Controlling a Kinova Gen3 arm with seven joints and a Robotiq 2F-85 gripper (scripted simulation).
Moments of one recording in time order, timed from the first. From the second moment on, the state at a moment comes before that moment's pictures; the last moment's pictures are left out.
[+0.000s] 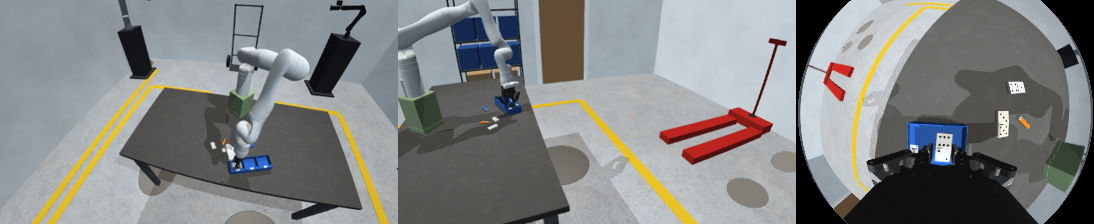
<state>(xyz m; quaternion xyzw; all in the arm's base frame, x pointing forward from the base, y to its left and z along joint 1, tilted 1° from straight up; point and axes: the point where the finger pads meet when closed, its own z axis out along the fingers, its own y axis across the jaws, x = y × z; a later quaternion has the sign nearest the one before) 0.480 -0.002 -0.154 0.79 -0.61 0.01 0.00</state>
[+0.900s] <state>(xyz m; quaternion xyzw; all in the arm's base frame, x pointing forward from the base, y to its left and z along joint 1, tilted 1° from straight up) 0.478 -0.004 -0.133 0.79 -0.61 0.00 0.00</state>
